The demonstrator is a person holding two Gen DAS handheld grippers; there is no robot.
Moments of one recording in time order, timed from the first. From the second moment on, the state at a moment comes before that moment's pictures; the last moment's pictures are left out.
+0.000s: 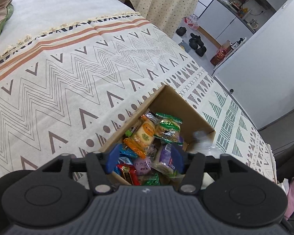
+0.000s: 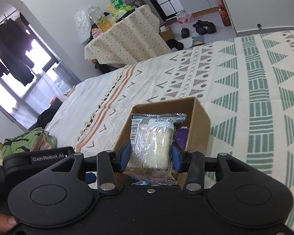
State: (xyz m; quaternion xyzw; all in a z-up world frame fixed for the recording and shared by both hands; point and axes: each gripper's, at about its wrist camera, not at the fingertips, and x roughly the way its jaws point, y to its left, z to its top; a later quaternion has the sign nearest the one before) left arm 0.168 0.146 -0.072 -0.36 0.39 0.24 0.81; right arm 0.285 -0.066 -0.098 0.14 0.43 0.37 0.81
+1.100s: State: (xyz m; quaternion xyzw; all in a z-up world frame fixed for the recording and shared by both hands) left arm 0.135 0.096 -0.028 -0.23 0.43 0.13 0.86; right arm 0.212 -0.159 -0.053 0.19 0.41 0.22 0.87
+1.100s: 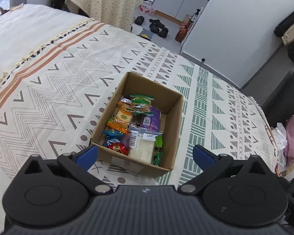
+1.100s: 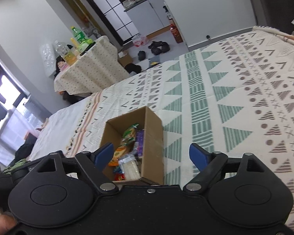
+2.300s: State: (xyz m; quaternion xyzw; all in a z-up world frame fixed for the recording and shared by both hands) left arm 0.038 0.051 0.033 -0.12 0.38 0.04 0.92; right arm 0.106 -0.207 -0.001 0.13 0.32 0.18 0.92
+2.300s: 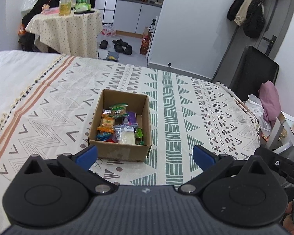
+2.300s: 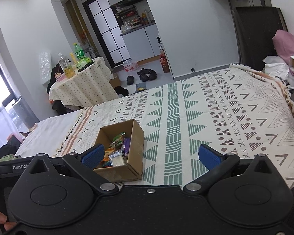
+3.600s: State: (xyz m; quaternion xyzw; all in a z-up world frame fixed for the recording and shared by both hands) left arm 0.001 0.064 0.038 -0.04 0.38 0.04 0.92; right arm 0.063 -0.197 -0.001 0.06 0.35 0.17 0.92
